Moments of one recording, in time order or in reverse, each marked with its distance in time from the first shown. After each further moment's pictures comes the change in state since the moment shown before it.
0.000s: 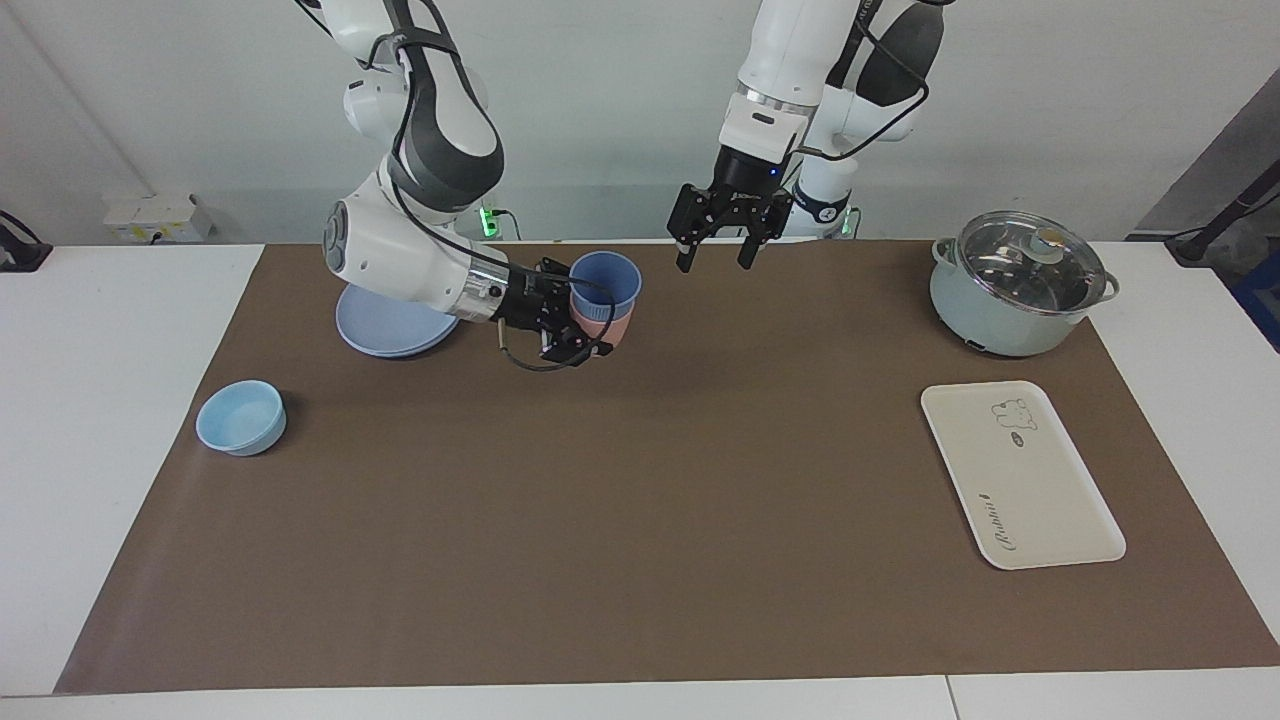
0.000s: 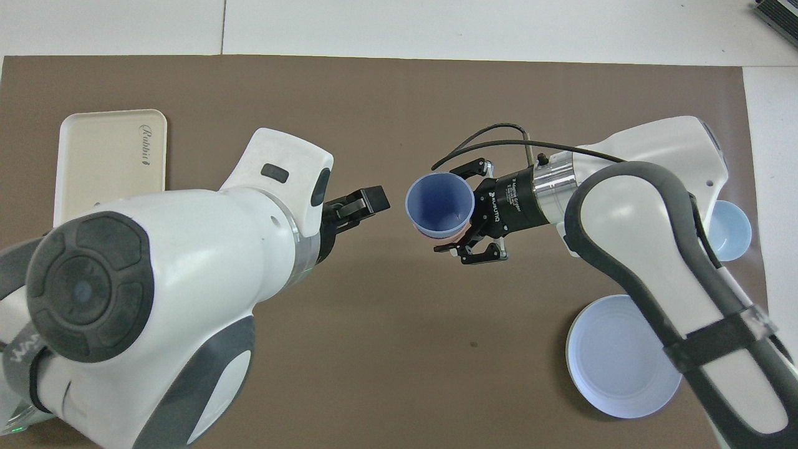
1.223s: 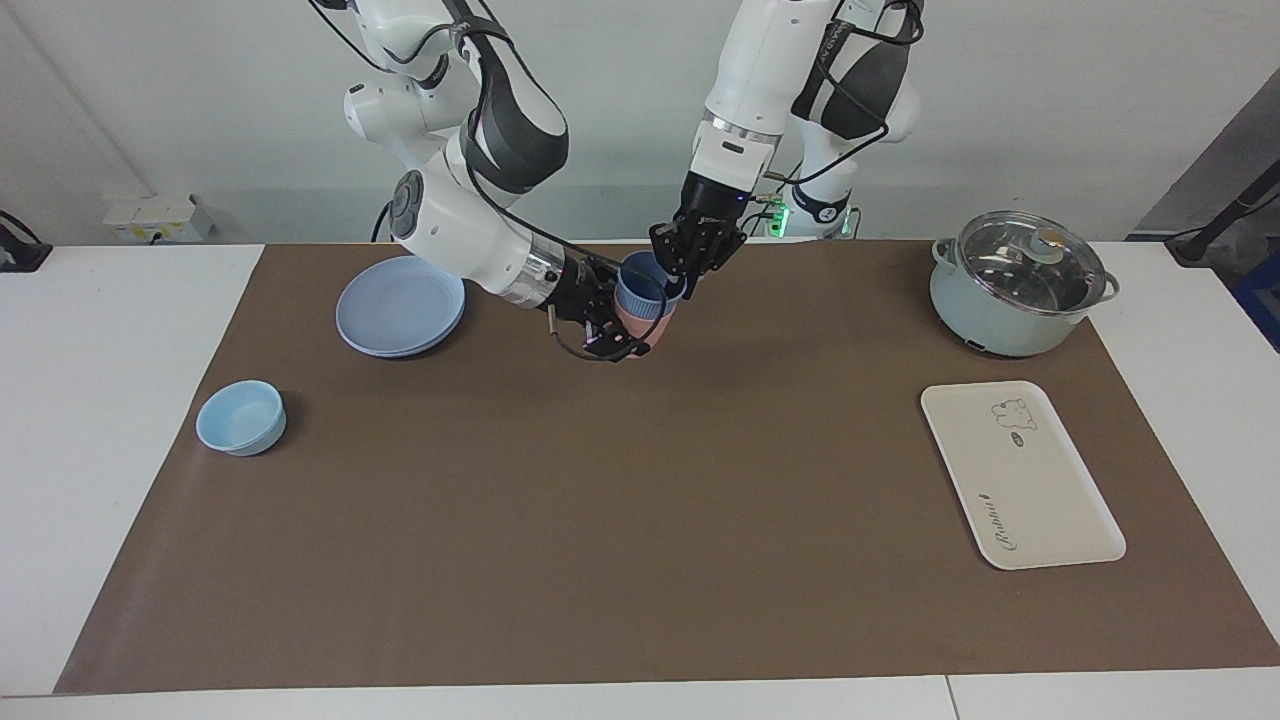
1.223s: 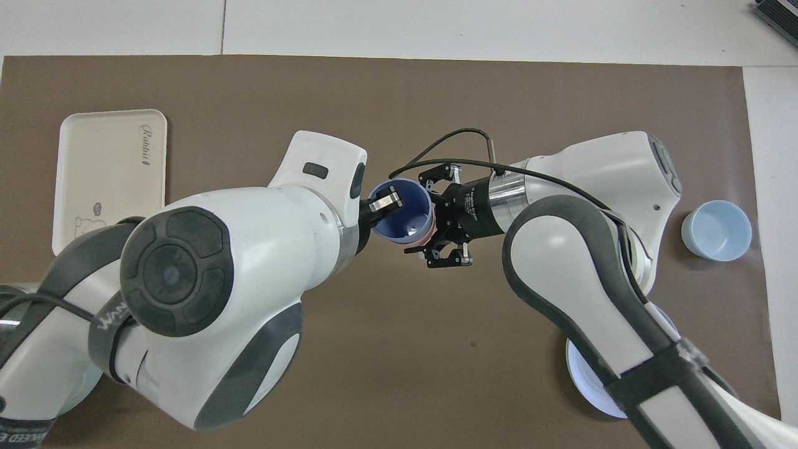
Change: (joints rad) left arm -0.054 0.069 0.010 0.005 -0.002 0.066 -0.080; right arm 0.110 0.002 -0.011 -0.002 -0.068 0.143 0.070
